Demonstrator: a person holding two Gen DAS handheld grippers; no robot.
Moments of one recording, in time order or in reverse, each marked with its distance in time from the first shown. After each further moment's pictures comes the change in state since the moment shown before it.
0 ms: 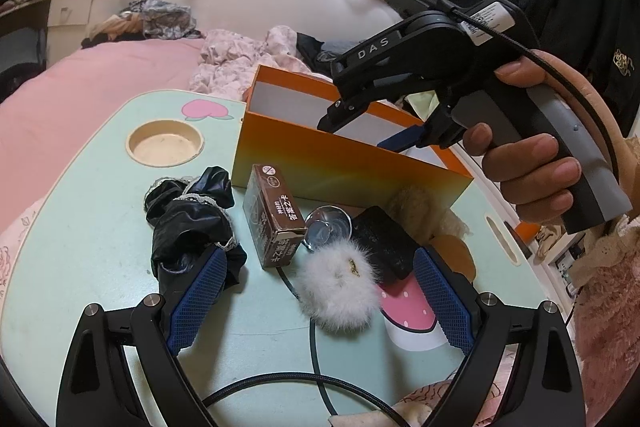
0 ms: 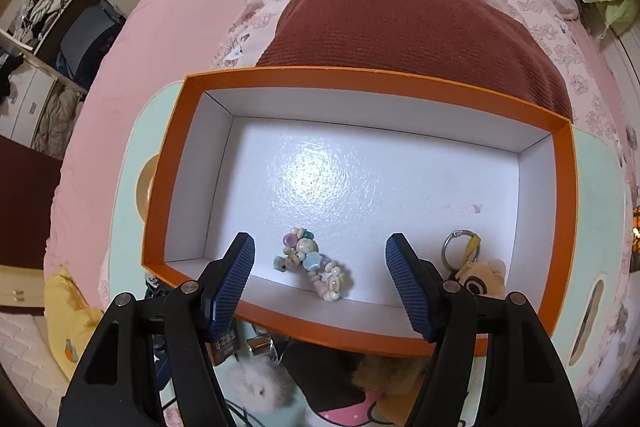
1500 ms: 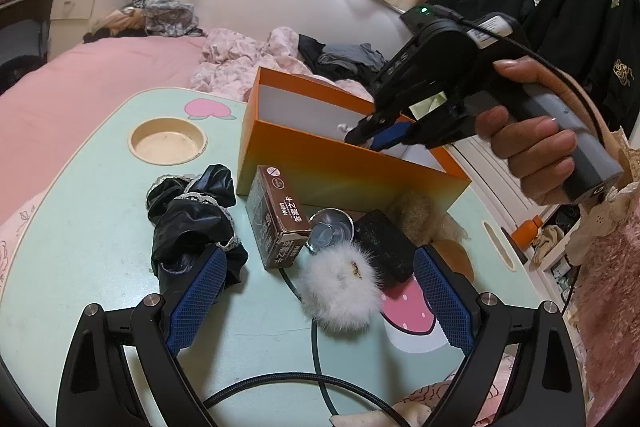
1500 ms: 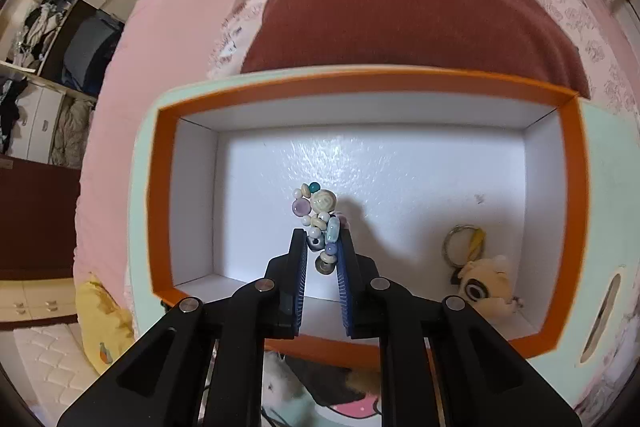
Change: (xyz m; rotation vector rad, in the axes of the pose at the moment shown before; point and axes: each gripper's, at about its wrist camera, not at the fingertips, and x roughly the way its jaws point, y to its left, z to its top) left arm 0.013 -0.022 -0.001 -0.025 -0.006 -0.014; right arm -0.004 -0.032 0.003 0.087 0.075 0.115
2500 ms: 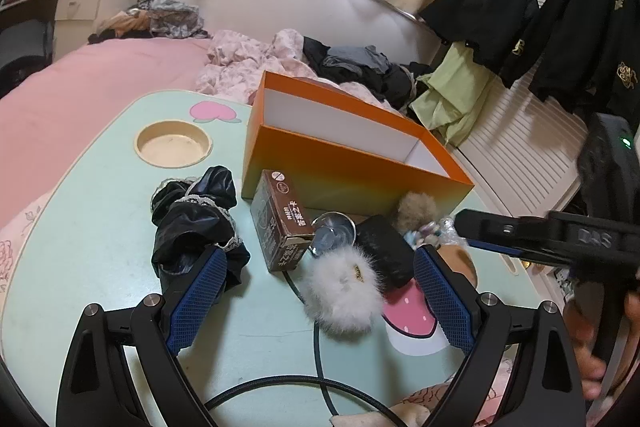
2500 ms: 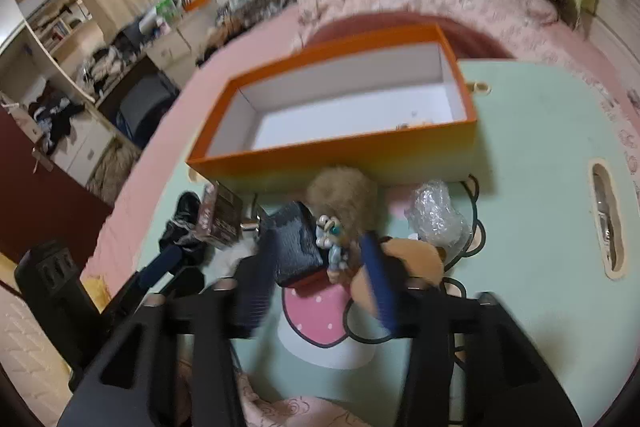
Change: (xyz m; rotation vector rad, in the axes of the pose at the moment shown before) left arm 0.025 -0.029 0.018 -0.012 -0.002 0.007; right arm -0.037 -0.029 -0.160 -0.080 -0.489 0.111
